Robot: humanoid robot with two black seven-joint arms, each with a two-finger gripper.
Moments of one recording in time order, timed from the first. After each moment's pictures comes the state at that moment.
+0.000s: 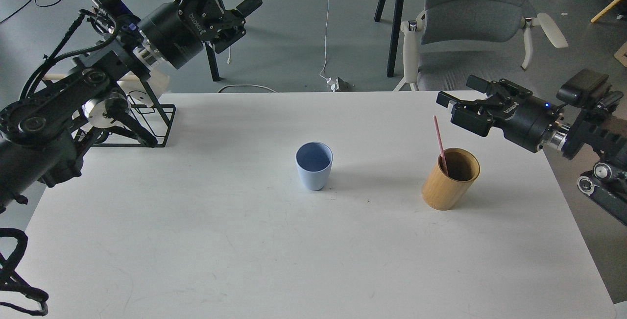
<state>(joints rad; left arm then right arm) -0.90 0.45 -0.65 -0.98 0.61 -0.49 -0.49 0.63 -0.75 0.60 1.18 -1.83 -0.15 0.49</state>
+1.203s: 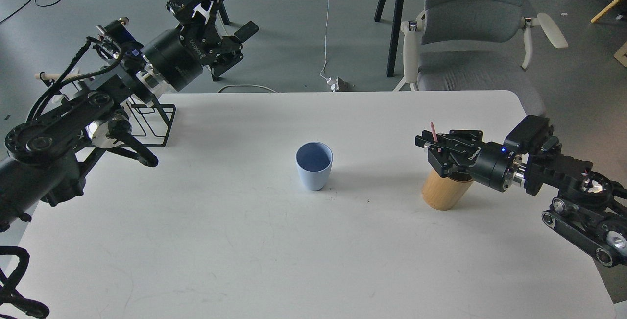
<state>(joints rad) -0.84 0.45 -0.65 -0.97 0.61 -0.49 -0.49 0.61 -0.62 0.47 1.03 -1.94 -0.22 0.49</state>
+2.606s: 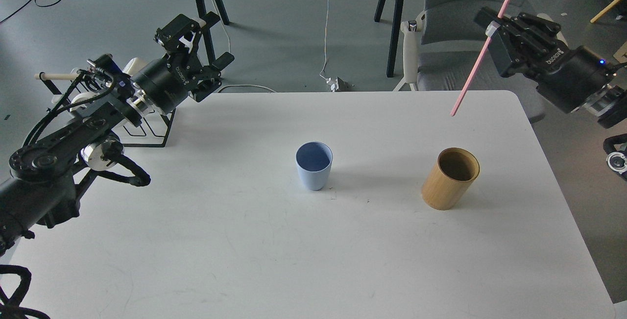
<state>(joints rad) -0.75 0.42 -0.65 -0.81 0.60 -0.49 -0.49 0.64 -0.84 0.74 1.37 -1.72 -0.35 0.49</state>
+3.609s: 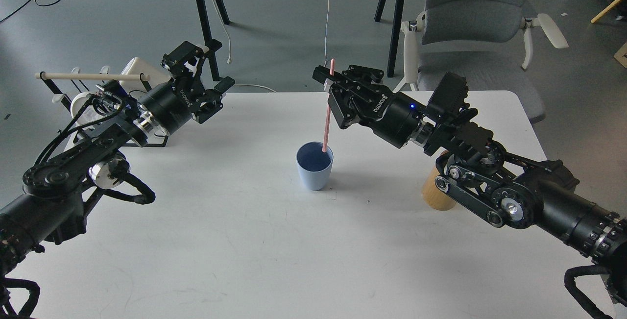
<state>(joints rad) -0.70 0.38 -0.65 -0.77 0.60 -0.49 -0.49 0.79 -0.22 0.48 0.99 -1.95 -0.49 0.49</state>
